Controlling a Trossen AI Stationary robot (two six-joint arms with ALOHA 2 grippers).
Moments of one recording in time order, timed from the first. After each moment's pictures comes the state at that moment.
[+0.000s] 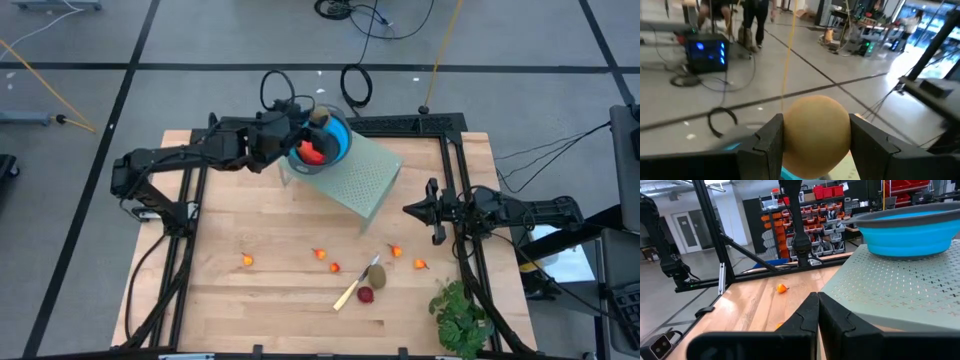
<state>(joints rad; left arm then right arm) 0.17 1.54 1.54 -0.21 -0.64 -0.41 0.07 0.09 0.12 0.01 0.07 0.18</state>
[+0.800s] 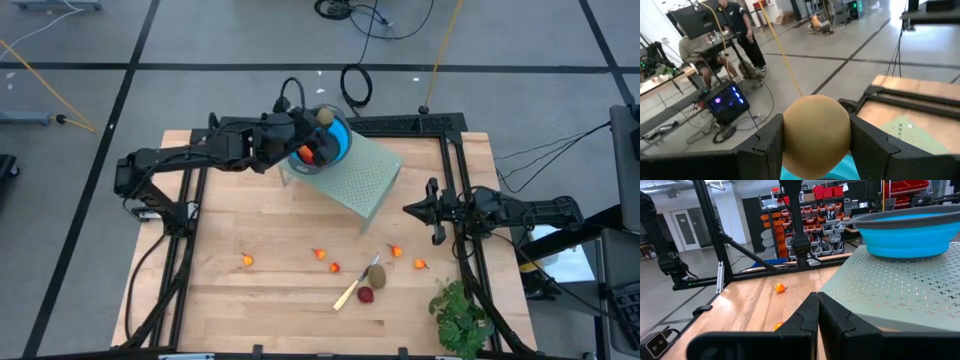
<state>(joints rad) 0.17 1.57 1.55 -0.20 -0.58 0.16 0.07 0.09 0.12 0.01 0.08 0.16</state>
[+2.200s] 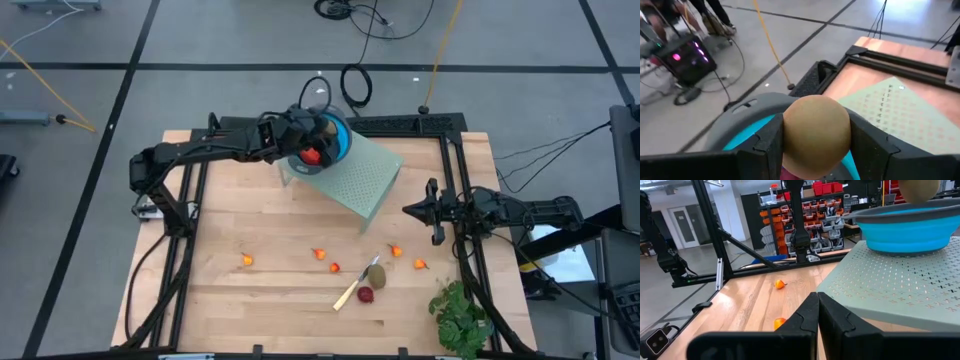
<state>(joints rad) 0.29 1.68 1.54 -0.31 -0.35 -0.03 0.07 0.09 0.12 -0.01 0.08 0.17</state>
